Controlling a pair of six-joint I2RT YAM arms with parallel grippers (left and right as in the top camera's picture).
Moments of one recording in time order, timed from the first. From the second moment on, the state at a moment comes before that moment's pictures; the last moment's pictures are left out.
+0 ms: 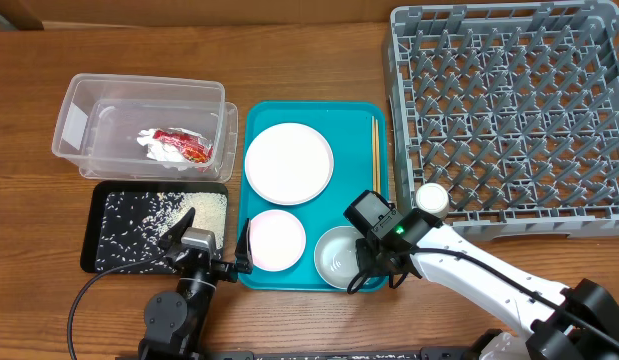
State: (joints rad) left arm -0.21 0.02 0.01 -0.08 0.02 -0.07; right arm 0.74 1.50 0.82 -0.79 -0.01 0.61
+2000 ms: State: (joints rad) left arm -0.21 0.02 0.01 -0.08 0.02 -0.07; right arm 0.28 1.75 1.20 -1.12 1.02 0.83
